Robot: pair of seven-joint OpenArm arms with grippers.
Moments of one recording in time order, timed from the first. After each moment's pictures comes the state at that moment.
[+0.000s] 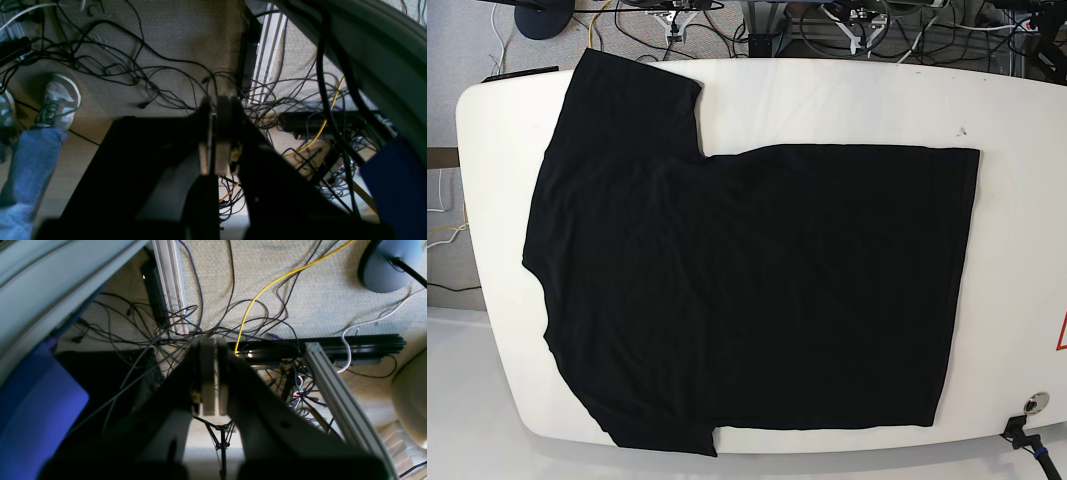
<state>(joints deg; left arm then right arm) 0.0 -2.1 -1.8 0.6 0.0 -2.7 2.6 -1.4 -0.1 0.2 -0.9 1.9 1.3 -2.4</state>
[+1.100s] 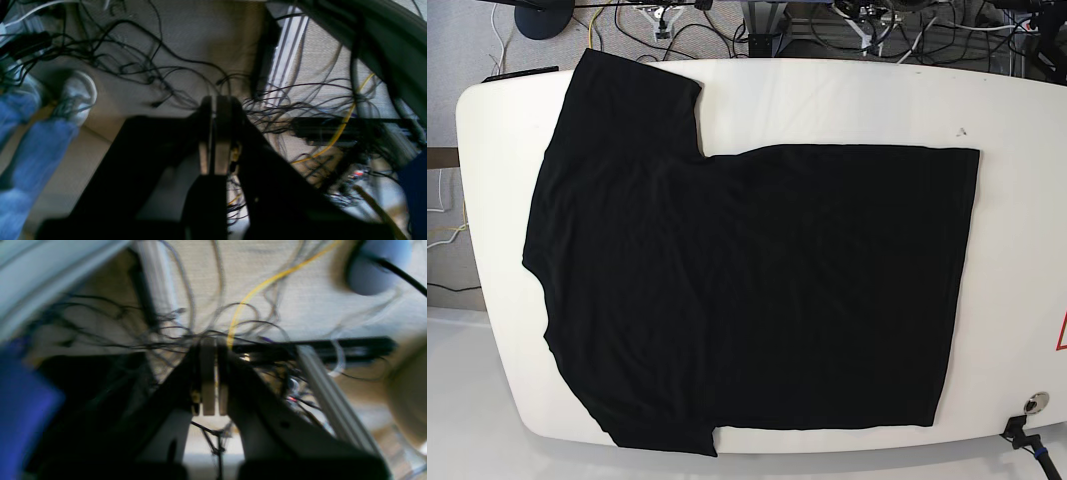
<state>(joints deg) 0.9 -3.1 -1.4 2.5 -0.9 -2.3 1.9 -3.3 1.9 -0.2 1.3 2.0 2.1 -1.2</state>
